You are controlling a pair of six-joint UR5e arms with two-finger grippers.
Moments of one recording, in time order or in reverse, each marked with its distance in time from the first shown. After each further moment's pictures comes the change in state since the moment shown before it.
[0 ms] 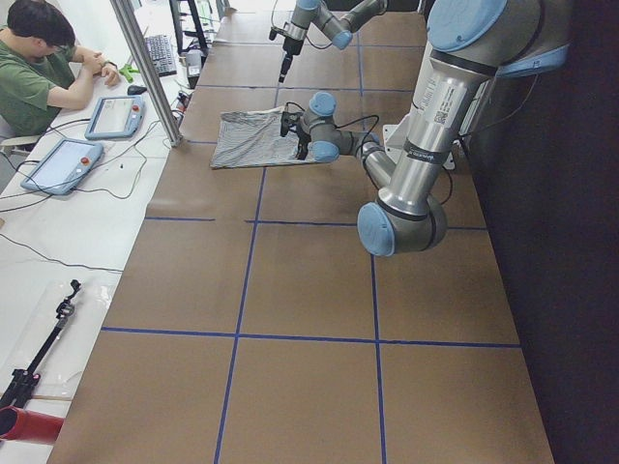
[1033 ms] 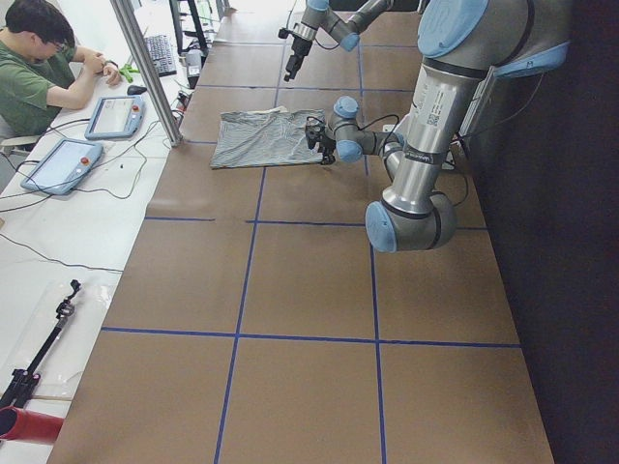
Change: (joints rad) left arm 0.130 -0.006 -0.003 0.138 0.087 -0.189; right arm -0.028 -0.047 0.006 0.104 -0.031 0.155
